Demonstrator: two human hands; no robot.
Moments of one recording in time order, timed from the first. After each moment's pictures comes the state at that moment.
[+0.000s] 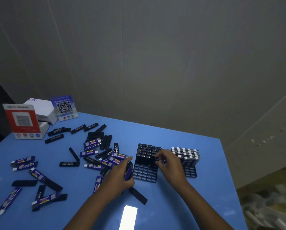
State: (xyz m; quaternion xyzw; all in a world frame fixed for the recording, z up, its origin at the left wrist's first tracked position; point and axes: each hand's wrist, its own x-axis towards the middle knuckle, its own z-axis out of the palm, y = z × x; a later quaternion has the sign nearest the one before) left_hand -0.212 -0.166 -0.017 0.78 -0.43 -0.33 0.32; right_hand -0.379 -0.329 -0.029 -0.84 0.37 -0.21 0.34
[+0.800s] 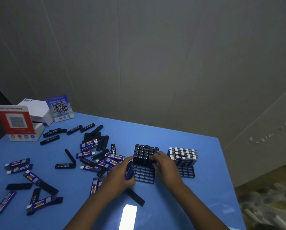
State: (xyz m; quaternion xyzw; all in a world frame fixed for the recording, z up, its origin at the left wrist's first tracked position) left_hand -0.220 -0.183 -0.012 0.77 -0.44 -0.33 0.33; right_hand -0.376 -0.337 -0.047 -0.91 0.31 -0.16 0.22
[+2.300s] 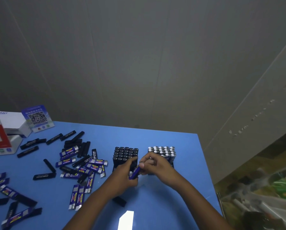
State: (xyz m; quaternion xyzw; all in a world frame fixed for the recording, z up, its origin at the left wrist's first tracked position) left_hand -0.282 -0.232 0.008 0.72 -0.51 -0.37 0.30; right_hand -0.438 -0.342 0.021 -0.65 0.29 -0.14 0.69
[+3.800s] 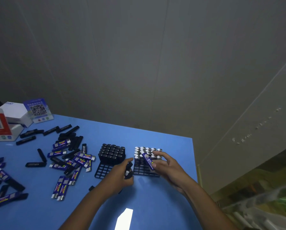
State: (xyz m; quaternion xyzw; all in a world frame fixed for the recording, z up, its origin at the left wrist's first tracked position) left_hand -0.346 -0.262 0.007 0.74 -0.44 -0.39 0.33; right_hand -0.525 -0.407 0.010 -0.48 0.33 -0.16 0.80
